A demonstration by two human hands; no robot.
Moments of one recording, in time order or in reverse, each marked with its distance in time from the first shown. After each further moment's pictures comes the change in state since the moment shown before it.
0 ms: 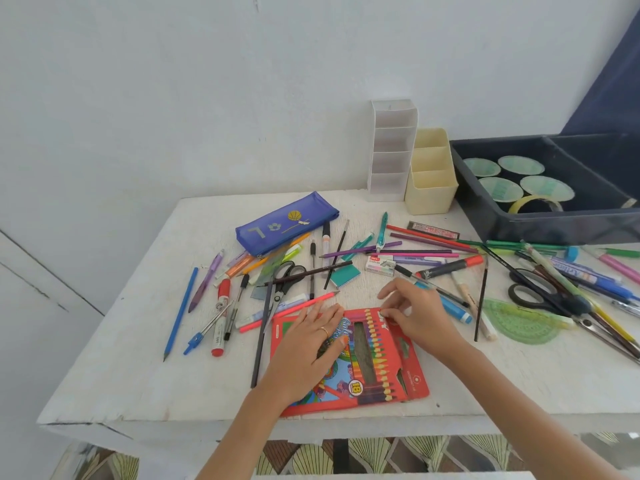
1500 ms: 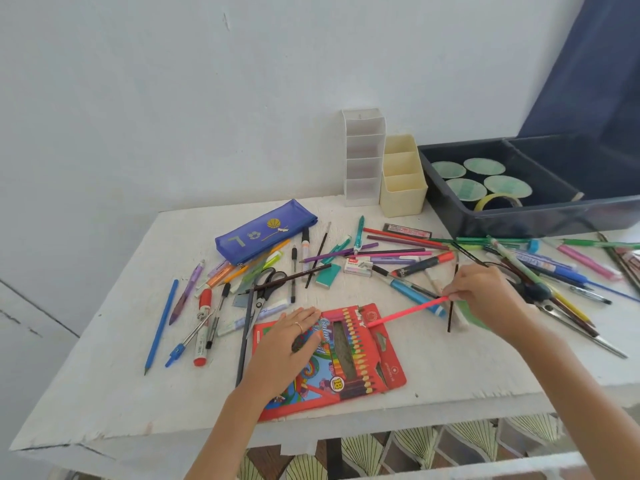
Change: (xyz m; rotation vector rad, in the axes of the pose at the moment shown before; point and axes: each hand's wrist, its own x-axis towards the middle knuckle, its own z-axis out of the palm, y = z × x) left_hand 0.000 0.001 -0.007 -0.180 0.093 -0.056; right_hand -0.015 0.047 -0.108 -0.756 -0.073 0.018
